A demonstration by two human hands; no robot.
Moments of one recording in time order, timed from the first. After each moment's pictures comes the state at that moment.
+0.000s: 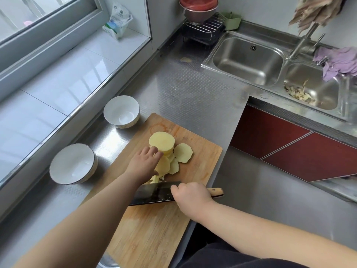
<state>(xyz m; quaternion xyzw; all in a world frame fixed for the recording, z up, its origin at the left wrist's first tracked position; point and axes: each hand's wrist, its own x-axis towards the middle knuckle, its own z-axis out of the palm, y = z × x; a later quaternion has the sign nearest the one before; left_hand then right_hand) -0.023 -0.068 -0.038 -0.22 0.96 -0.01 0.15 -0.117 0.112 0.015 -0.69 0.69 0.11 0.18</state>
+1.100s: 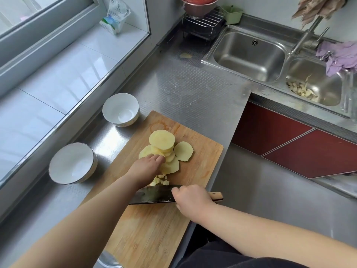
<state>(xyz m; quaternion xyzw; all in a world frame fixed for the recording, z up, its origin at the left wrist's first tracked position) -0.019 -0.064 -0.042 -0.19 0.96 0.12 0.15 -0.114 0.115 -0.007 -0.68 0.70 0.10 0.21</state>
